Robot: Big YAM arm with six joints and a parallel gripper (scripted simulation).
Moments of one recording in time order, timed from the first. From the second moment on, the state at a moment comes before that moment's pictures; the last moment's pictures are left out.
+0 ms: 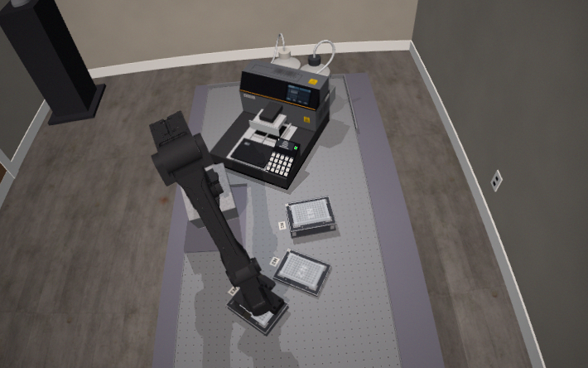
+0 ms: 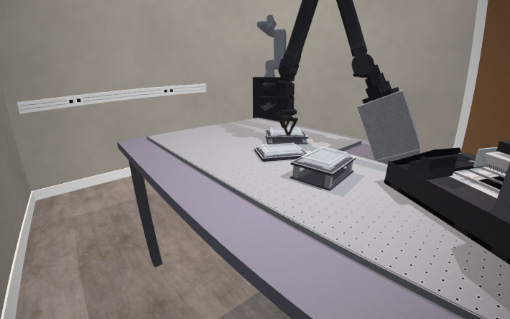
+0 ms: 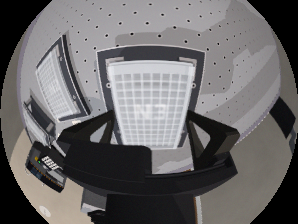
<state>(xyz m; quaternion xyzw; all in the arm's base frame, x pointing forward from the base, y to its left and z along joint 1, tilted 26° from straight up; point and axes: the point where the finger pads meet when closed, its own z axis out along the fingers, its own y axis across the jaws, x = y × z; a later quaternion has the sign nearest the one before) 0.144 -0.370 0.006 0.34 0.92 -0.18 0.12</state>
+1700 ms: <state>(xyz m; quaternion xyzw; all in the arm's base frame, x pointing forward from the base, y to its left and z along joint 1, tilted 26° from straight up) 0.143 -0.371 0.006 0.34 0.92 -0.18 0.12</state>
